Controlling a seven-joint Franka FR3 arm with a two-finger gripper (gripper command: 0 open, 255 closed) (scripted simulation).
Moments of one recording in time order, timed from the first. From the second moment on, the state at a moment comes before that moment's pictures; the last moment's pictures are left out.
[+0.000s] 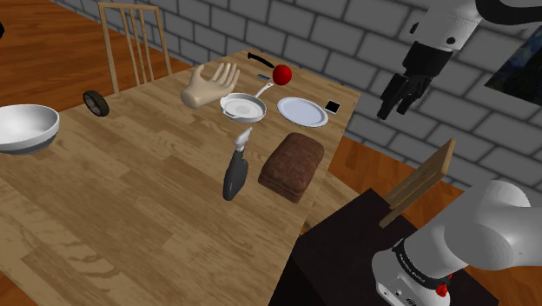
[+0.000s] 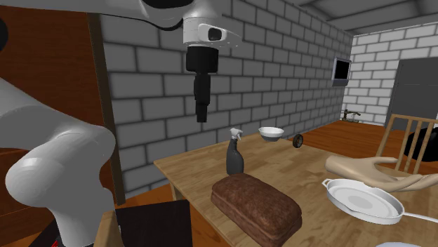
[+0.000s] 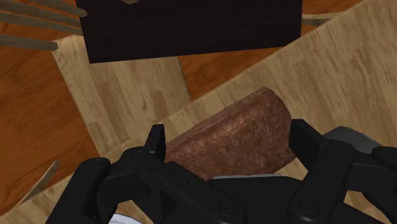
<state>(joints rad) 0.01 -0.83 0.00 -2.43 0.02 1.54 0.06</state>
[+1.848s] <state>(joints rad) 0.01 0.01 0.31 -2.19 0.51 2.03 0.97</state>
